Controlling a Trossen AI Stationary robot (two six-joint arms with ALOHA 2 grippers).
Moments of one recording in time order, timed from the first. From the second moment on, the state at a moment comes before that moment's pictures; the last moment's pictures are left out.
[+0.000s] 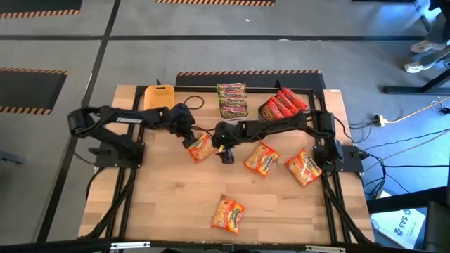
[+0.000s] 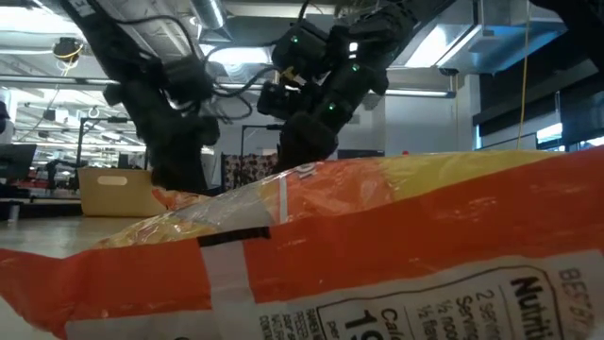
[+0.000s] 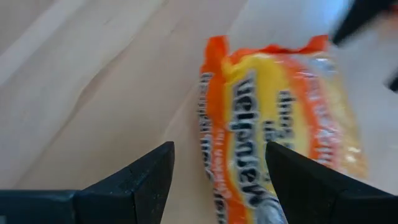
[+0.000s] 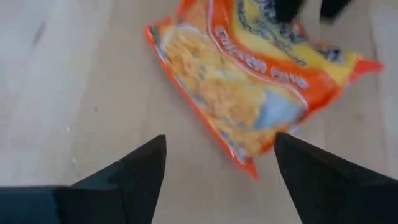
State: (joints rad) left arm 0.47 1.38 0.55 -0.14 0.25 -0.25; right arm -0.08 2.06 1.39 -0.22 -0.10 -0.21
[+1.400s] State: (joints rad) left arm 0.44 1.53 0.59 -0.10 0.48 -0.36; right arm -0.07 2.13 1.13 0.37 0.01 -0.21
